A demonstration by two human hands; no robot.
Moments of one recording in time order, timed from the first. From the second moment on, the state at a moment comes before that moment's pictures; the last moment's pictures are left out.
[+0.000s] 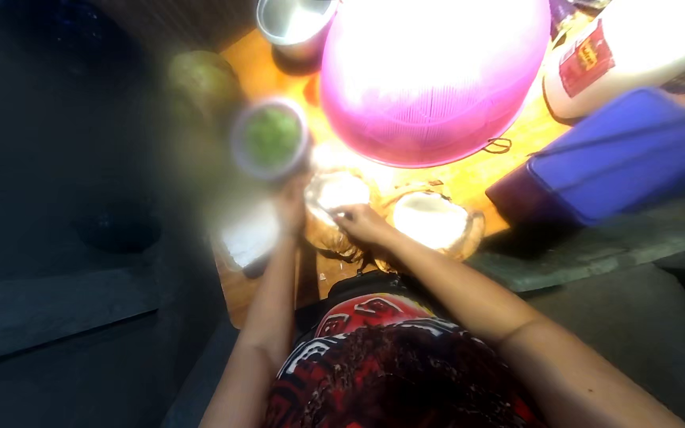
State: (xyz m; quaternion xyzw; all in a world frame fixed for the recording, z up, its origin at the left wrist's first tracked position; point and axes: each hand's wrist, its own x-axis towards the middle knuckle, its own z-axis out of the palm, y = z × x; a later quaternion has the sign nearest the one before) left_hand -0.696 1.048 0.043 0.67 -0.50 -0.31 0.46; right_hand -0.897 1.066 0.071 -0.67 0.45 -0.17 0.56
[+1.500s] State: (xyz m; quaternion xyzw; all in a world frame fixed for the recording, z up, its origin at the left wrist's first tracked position) left_hand -0.694 1.053 0.045 0.68 -0.51 -0.30 0.42; right_hand -0.914 1.058 0.077 -0.73 0.42 -0.09 0.52
